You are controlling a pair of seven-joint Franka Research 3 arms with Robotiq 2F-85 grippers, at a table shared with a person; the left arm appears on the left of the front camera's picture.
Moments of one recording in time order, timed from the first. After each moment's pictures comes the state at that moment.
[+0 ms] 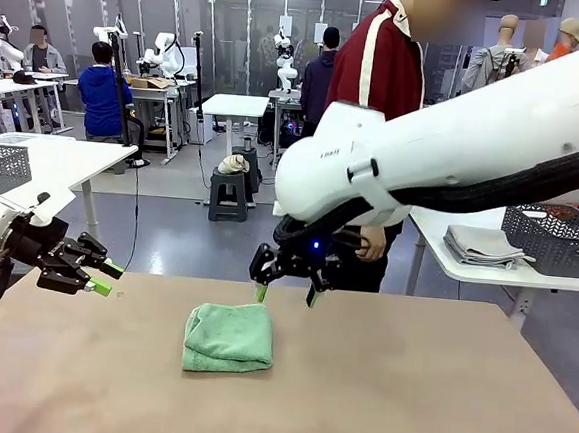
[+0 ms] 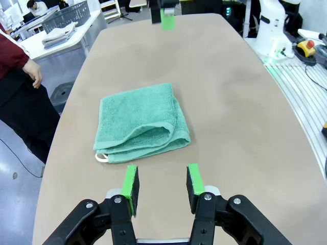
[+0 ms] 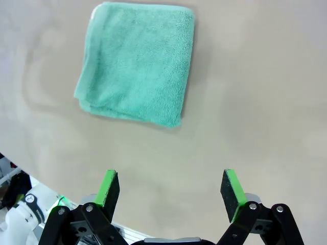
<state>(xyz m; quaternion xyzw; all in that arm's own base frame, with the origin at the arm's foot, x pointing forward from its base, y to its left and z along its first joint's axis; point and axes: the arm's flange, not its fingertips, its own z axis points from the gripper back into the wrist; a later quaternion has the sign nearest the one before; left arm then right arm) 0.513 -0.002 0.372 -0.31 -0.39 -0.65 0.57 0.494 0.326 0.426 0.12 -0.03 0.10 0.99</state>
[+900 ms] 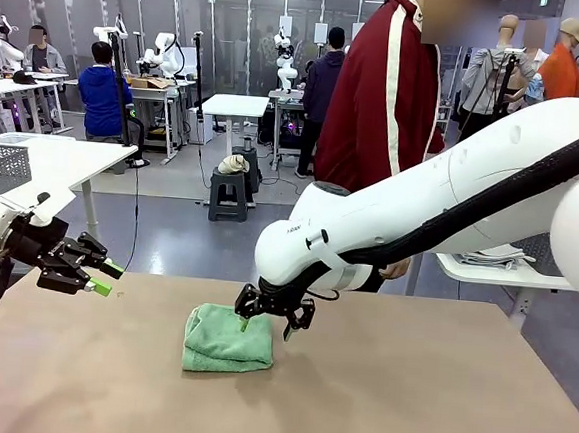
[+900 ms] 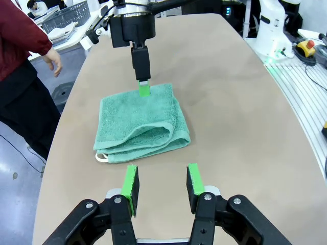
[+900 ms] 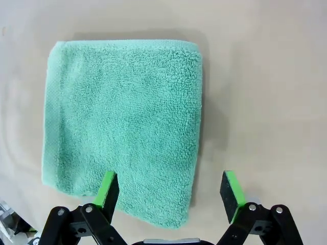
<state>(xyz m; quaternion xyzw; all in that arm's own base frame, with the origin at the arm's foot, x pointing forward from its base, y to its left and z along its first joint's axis) 0.513 -0.002 0.372 -0.31 -0.39 -0.65 0.57 0.548 0.352 0.311 0.15 -0.05 0.05 0.99</state>
